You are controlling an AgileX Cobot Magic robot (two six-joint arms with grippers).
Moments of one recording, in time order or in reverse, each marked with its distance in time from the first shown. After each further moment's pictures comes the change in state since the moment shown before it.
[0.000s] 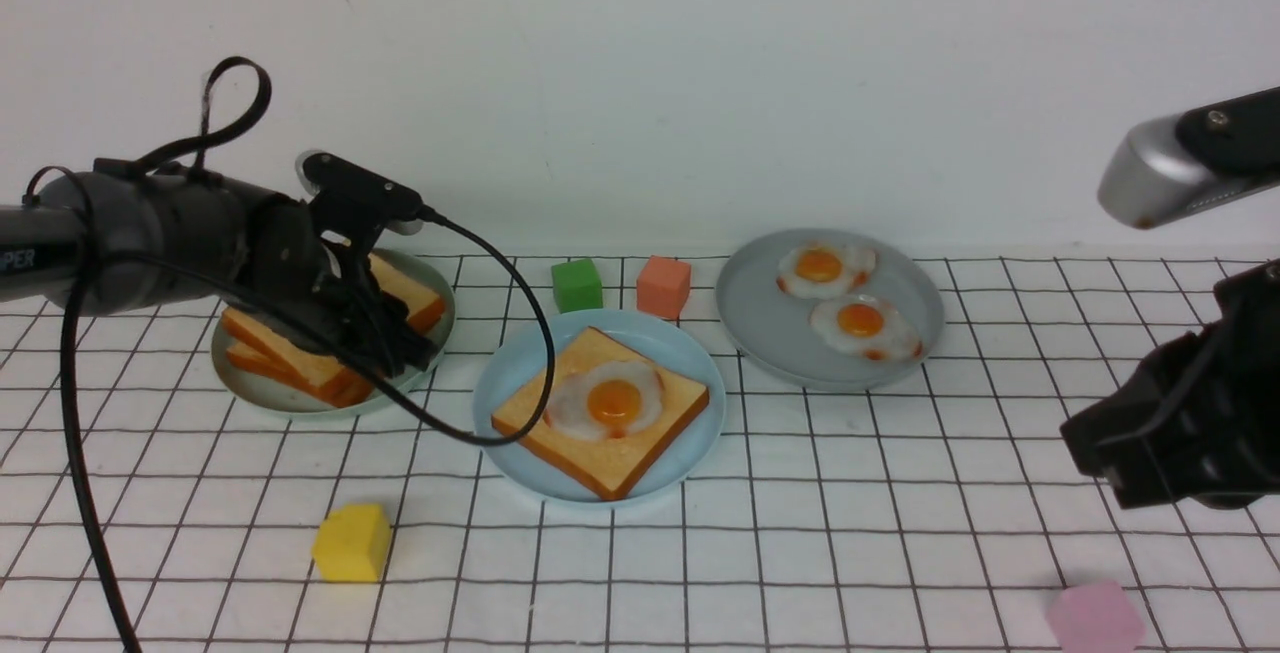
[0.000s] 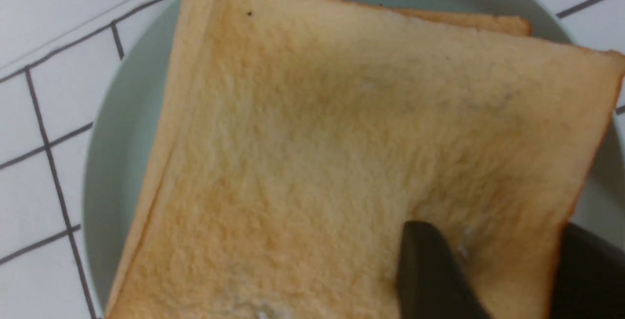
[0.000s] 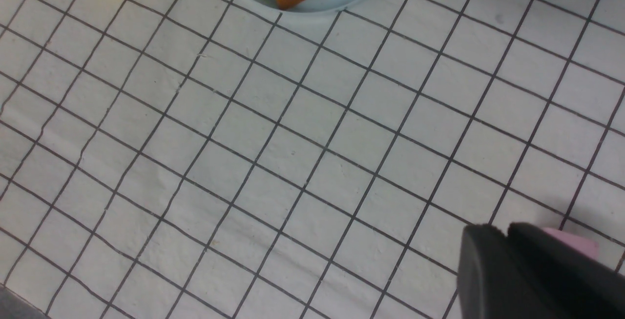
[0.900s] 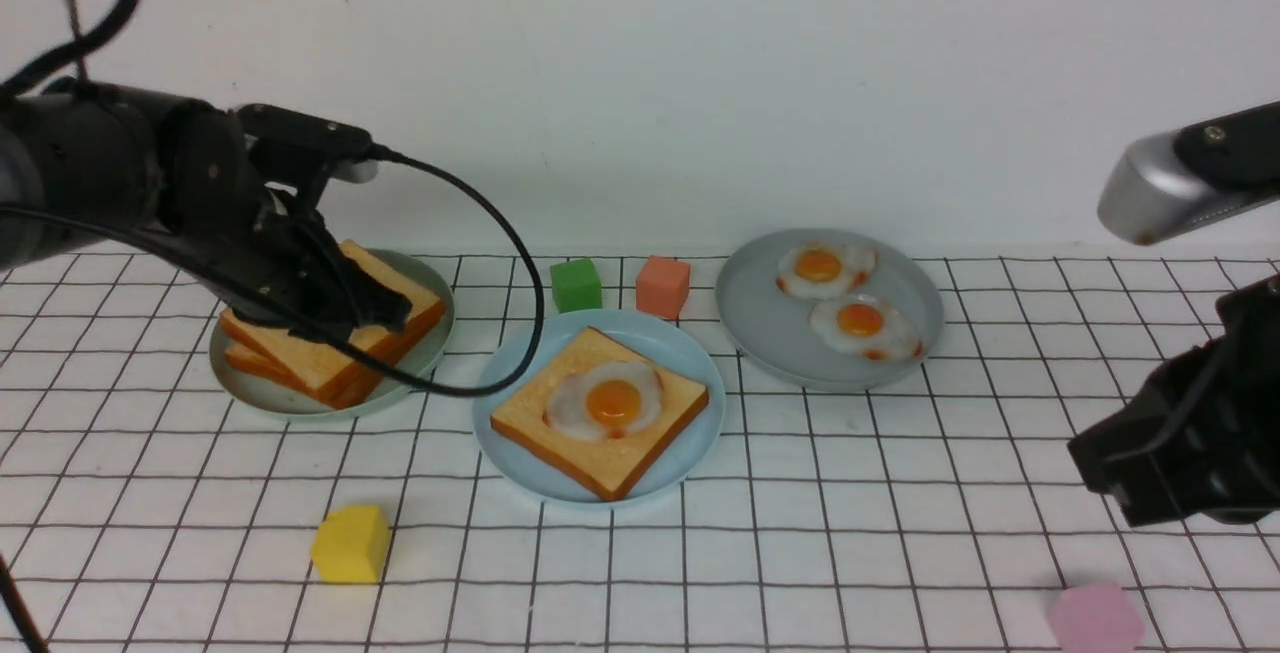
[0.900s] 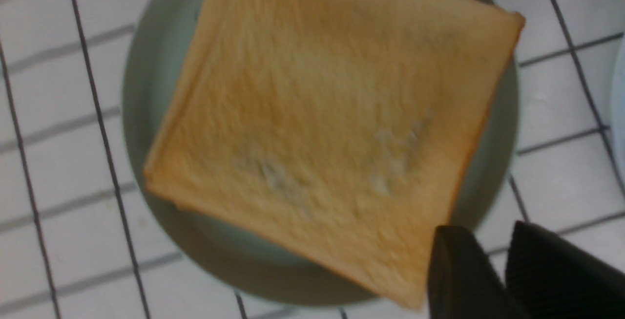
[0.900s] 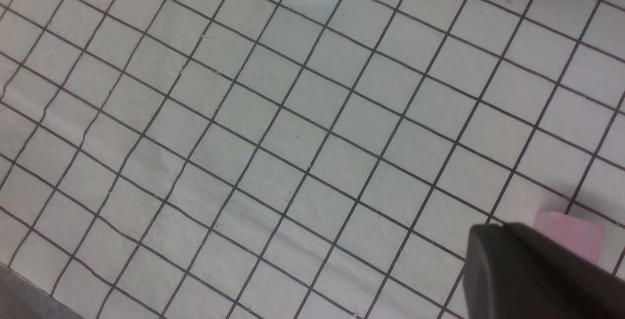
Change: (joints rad) right arm 0.000 0.000 0.000 0.011 0.028 -0.007; left arm 0.001 -0.181 0.019 -0.076 0.184 -0.025
